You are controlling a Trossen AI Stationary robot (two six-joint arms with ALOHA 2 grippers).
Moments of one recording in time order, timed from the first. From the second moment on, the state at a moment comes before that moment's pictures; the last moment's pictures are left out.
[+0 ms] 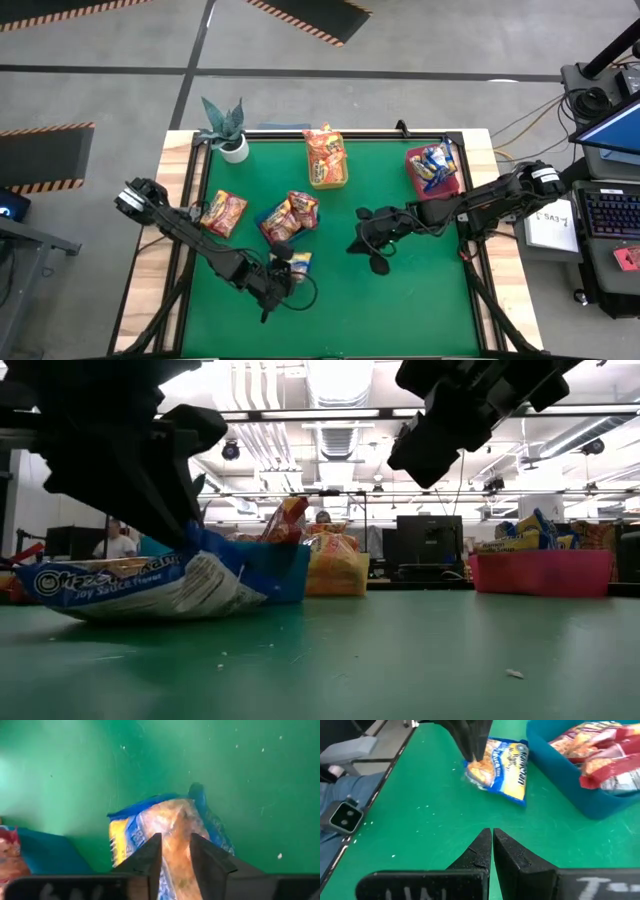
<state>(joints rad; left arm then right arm) -0.58 1.67 0.97 -0.36 -0.44 -0.04 0.17 1.43 0.79 0.06 -0.16 0.15</state>
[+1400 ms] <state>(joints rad) -0.74 1.60 0.69 -0.15 -0.58 -0.49 0.20 1.84 0.94 0.20 -0.16 0.95</state>
